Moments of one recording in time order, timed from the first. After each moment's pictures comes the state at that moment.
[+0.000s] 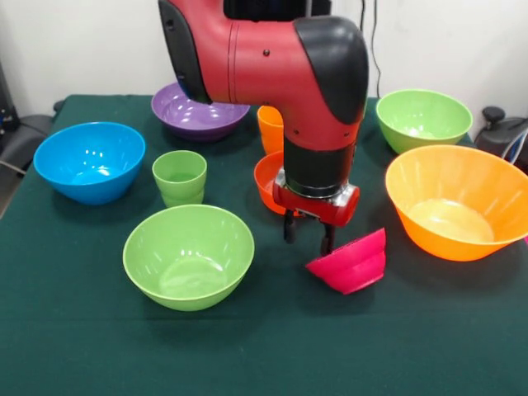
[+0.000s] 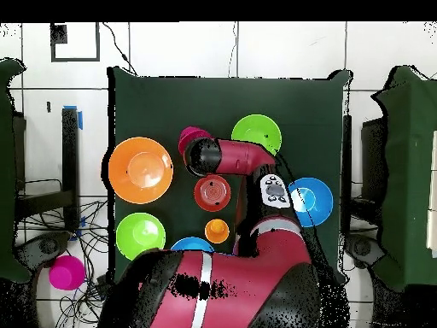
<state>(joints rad) -0.22 -0.33 0.07 1.39 -0.10 0.50 2.17</state>
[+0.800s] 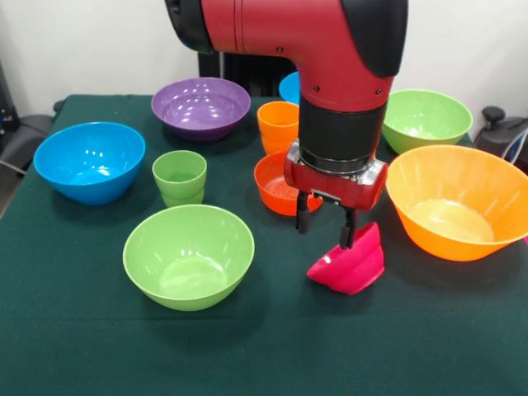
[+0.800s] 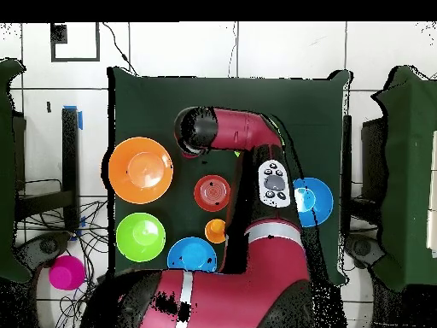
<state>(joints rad) -0.18 -0.42 0.06 1.26 -0.06 0.67 2.17</state>
